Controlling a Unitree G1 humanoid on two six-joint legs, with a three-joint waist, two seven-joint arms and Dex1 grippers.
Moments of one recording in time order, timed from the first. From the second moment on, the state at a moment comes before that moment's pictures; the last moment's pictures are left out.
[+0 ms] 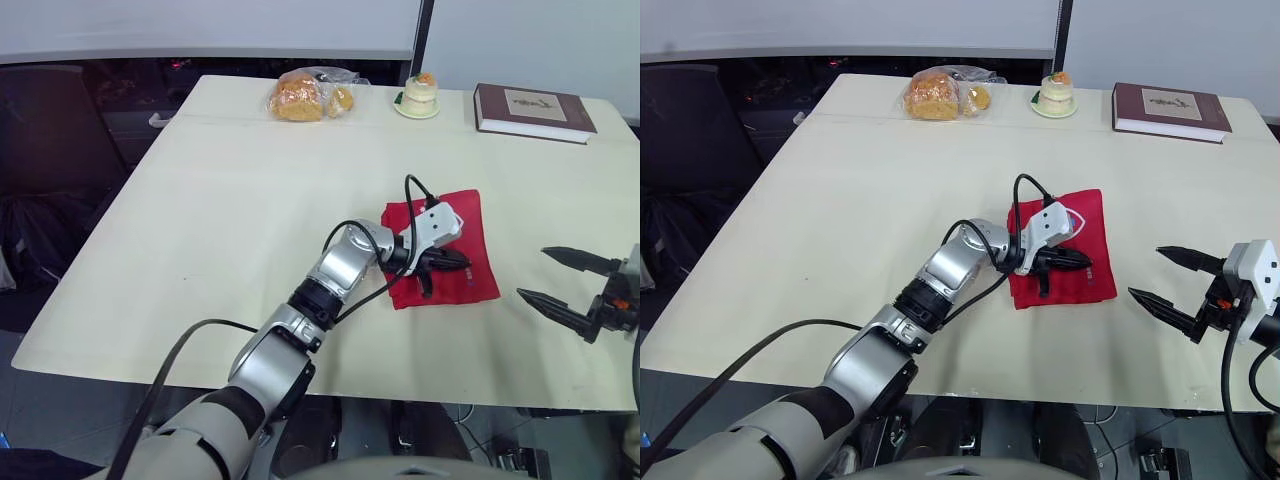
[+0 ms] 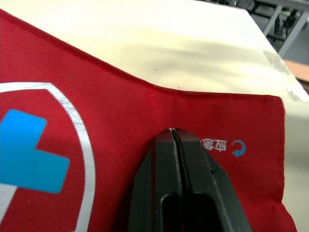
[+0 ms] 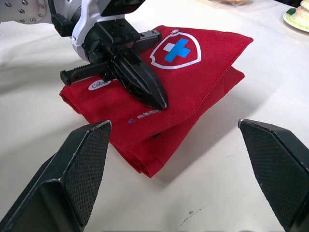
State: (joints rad) left arm -0.86 -0.01 -0.42 0.51 -0.05 0.34 -1.01; right arm 0.19 -0.80 -0.51 -0.34 0.61 0.34 1.06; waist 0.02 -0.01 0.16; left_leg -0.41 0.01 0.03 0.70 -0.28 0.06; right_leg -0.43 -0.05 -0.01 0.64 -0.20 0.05
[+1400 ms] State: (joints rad) left arm -1.25 -0.10 -0.15 1.23 -0.01 0.05 -0.74; right arm 0.19 -0.72 -0.52 -0.29 0.67 0.26 1.04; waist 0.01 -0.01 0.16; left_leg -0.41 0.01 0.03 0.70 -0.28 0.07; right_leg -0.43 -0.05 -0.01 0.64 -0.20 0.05
